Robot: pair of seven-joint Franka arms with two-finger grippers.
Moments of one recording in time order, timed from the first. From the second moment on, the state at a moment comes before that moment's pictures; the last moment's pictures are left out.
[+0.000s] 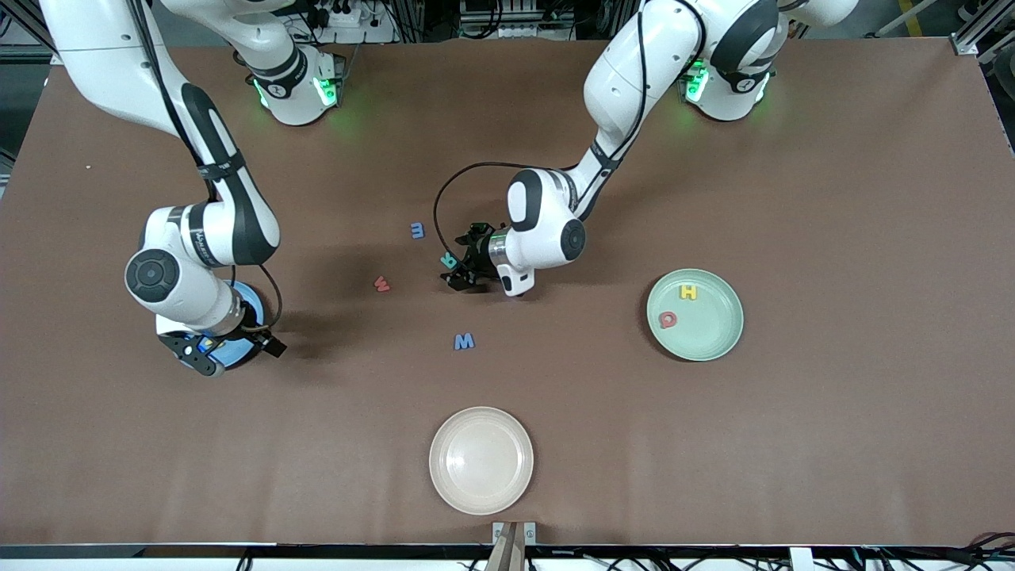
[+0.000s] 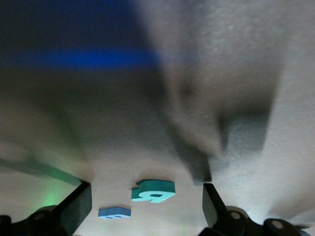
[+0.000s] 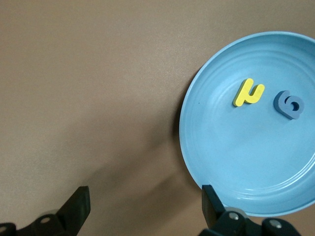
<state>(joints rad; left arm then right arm) -0.81 0.95 -0.12 -1.48 -1.27 2.55 -1.07 0.13 0.47 -0.06 -1.93 -0.05 2.40 0.73</state>
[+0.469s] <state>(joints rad) -0.82 0.95 -0.12 -1.48 -1.27 2.55 -1.08 0.13 0.47 -0.06 -1.93 -0.05 2.40 0.73</state>
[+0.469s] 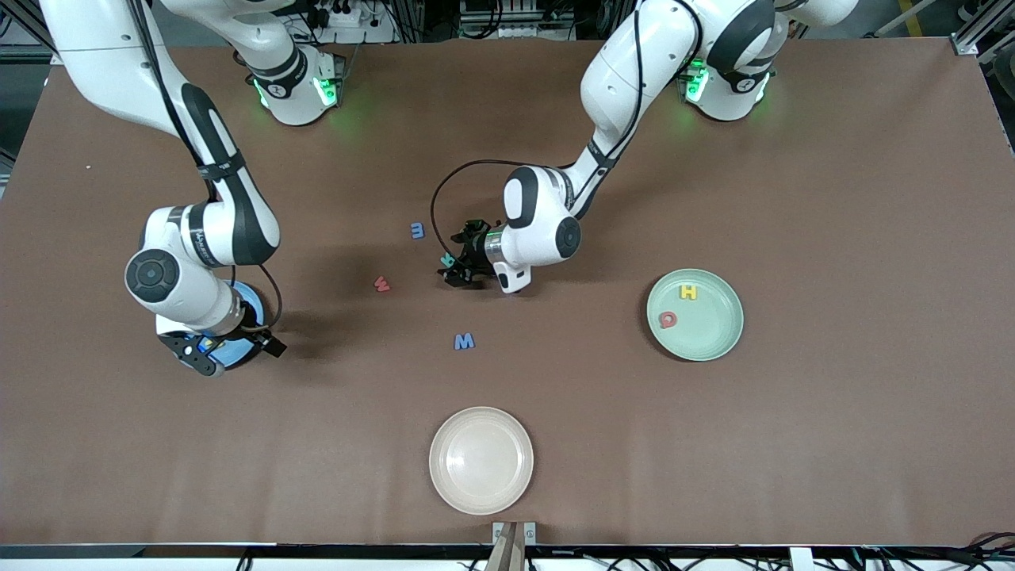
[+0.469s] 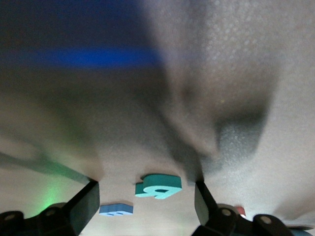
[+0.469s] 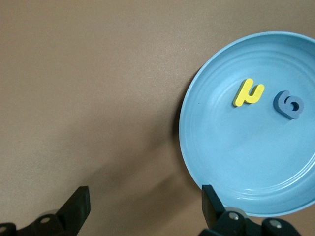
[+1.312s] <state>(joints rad) -0.82 0.95 -0.11 -1.46 -1.26 2.55 -1.08 0.13 0.47 -0.06 -1.93 -0.05 2.40 0.73</state>
